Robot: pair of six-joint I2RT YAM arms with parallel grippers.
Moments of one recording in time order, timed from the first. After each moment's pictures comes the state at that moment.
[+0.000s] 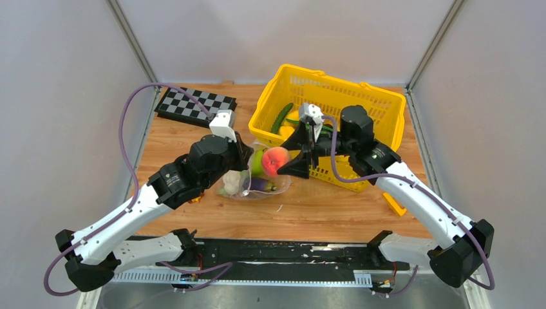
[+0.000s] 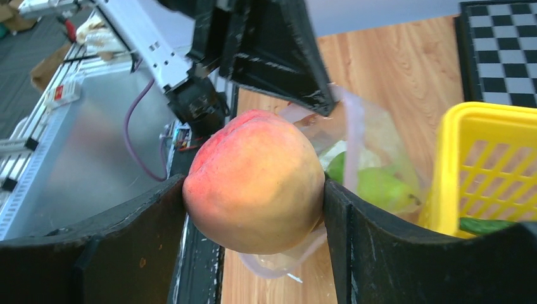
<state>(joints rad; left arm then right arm) -0.92 0.96 1.11 -0.54 -0.39 -0.56 0.61 1.17 1.12 -0.10 -0.93 0.05</state>
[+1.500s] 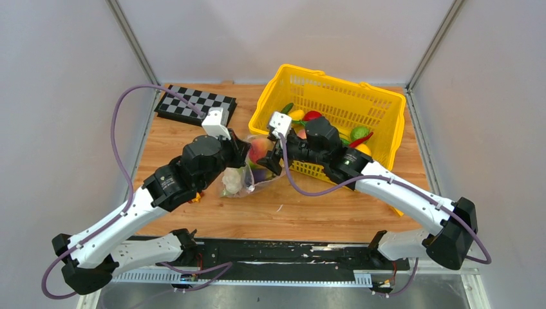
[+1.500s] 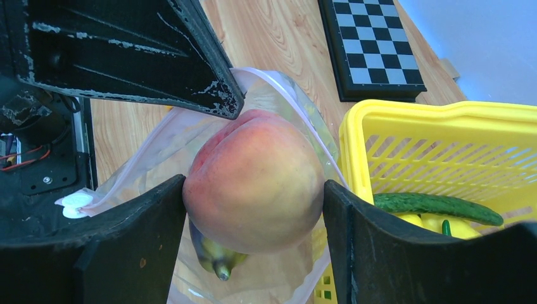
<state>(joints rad) -0.92 0.92 1.10 -0.49 -0.42 -0.57 0.88 1.30 1.16 -0.12 -0.29 -0.22</state>
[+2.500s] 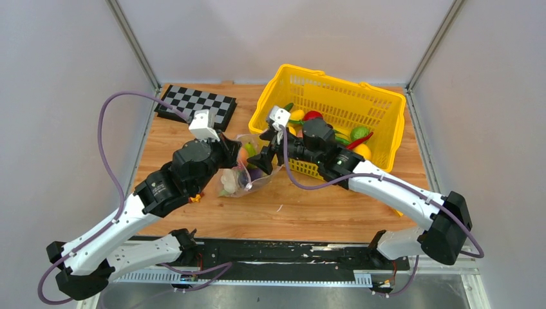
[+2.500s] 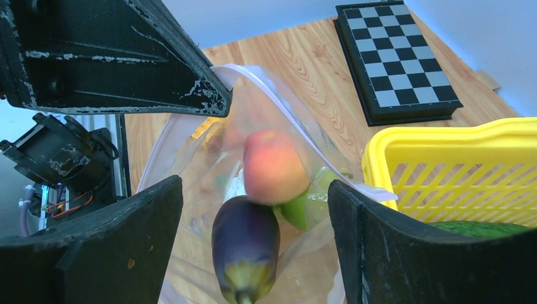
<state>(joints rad) -0.91 0.85 1.07 -0.49 -0.52 -0.60 0.88 1.34 1.12 0.08 -0.33 -0.03</state>
